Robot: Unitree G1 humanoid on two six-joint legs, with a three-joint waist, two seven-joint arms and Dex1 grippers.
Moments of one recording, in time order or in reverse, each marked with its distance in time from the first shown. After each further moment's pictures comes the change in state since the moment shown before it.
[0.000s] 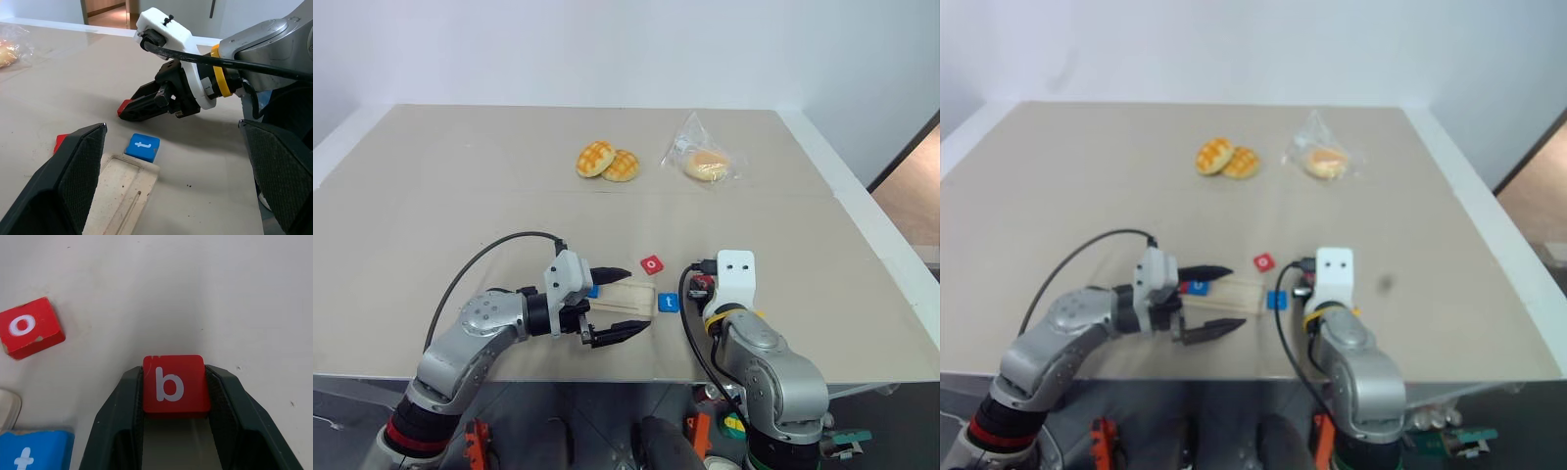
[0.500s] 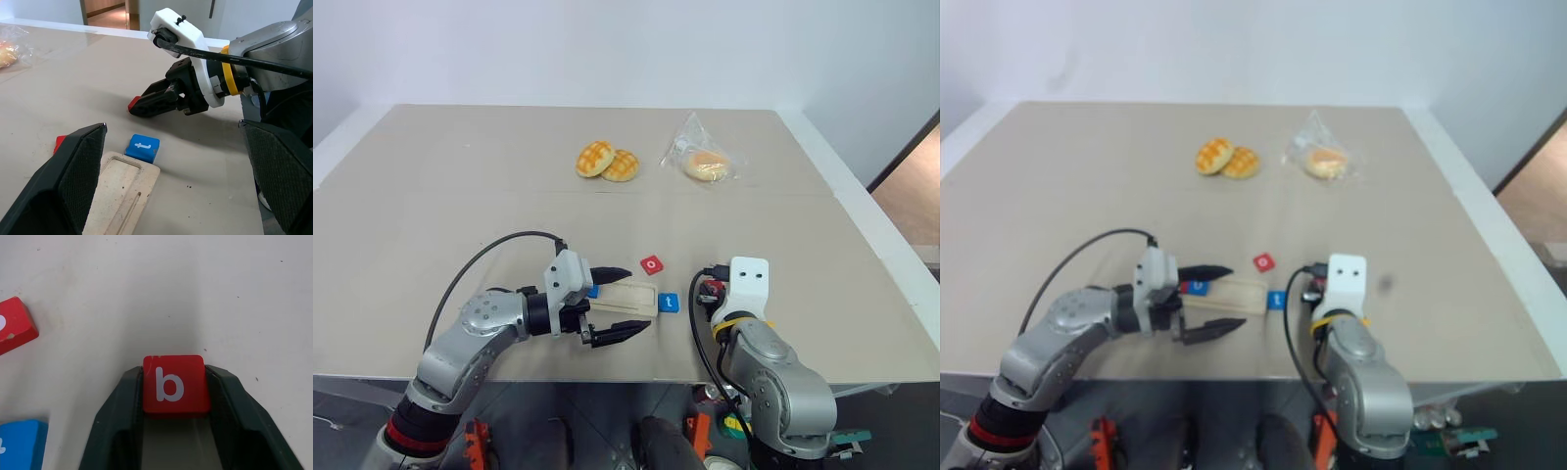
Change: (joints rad) left arm -0.003 0.003 0.000 0.000 0.000 0.000 -0.003; right arm 0.057 0.023 -0.013 -0.047 -0.006 -0.017 0.003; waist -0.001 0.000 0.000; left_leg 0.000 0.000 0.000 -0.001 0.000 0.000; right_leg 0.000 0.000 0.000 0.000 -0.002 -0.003
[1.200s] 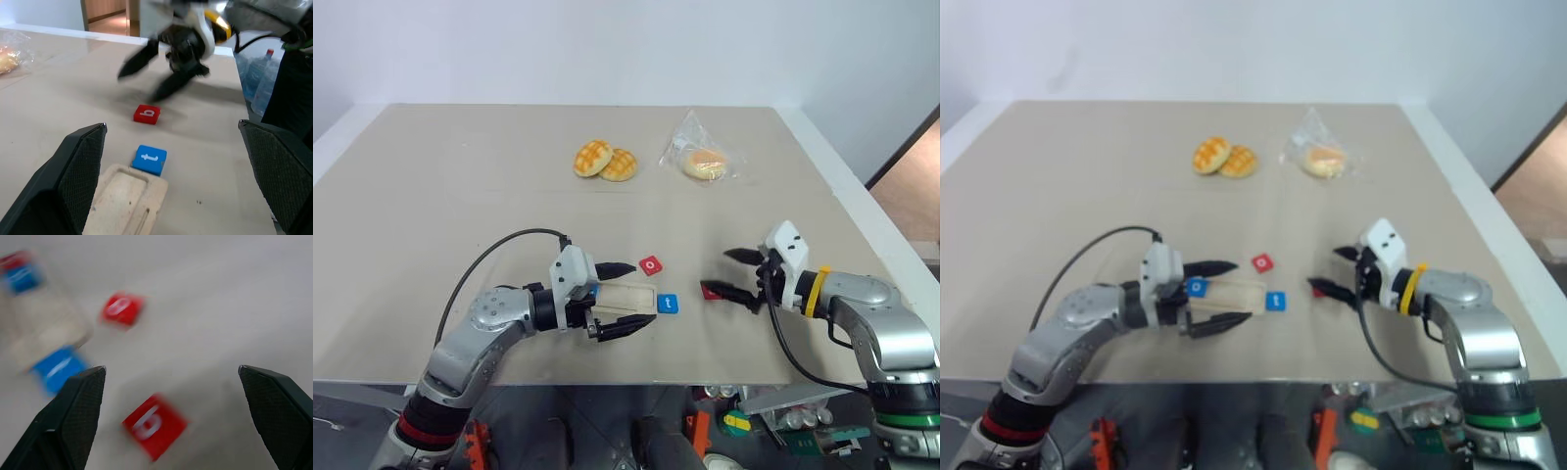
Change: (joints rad) left arm -0.024 -0.058 -0.013 0.043 0.016 -0.024 0.015; right arm -0.226 -0.789 0.001 0.725 0.262 -0.727 1.252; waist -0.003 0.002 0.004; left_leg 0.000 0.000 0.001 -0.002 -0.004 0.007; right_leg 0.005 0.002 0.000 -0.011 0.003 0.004
